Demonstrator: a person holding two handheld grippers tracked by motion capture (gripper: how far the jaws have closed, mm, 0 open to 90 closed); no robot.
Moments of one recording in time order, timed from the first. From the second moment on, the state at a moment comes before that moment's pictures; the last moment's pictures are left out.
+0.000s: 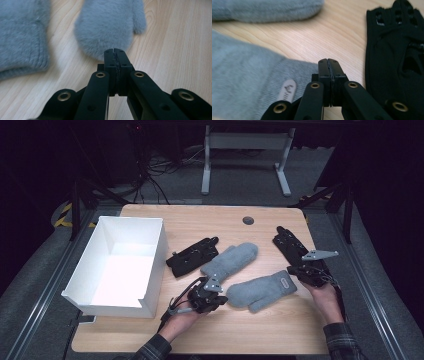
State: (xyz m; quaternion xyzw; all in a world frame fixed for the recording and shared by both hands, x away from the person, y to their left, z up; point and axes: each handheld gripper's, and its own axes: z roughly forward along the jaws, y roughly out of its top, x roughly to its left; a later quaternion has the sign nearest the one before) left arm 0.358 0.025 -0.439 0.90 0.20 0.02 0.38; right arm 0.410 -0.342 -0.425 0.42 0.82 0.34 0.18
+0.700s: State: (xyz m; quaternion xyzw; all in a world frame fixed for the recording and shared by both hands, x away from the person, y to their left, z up) left arm 0.385 0.009 -0.448 0.91 0.22 0.03 0.36; right arm 0.365 -0.336 -0.435 0.38 0.86 0.31 0.15
